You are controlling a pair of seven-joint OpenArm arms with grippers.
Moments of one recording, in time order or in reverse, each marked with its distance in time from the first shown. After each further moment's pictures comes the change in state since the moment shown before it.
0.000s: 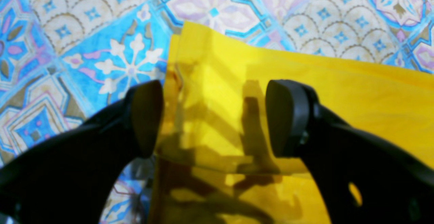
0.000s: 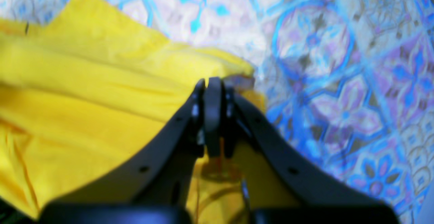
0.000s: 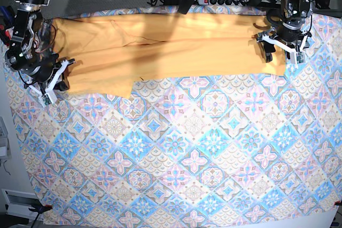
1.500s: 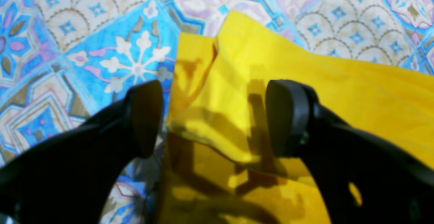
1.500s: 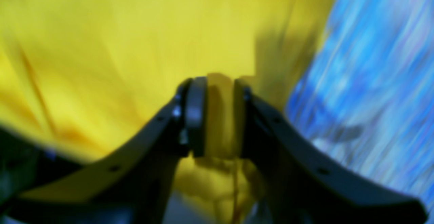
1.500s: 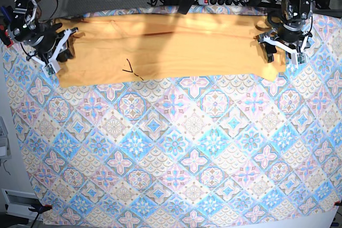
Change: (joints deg) left arm -1.4 0.0 0.0 -2.1 0.0 0.0 0.1; right arm -13.7 -0.4 1.6 6.3 0.1 0.0 3.7
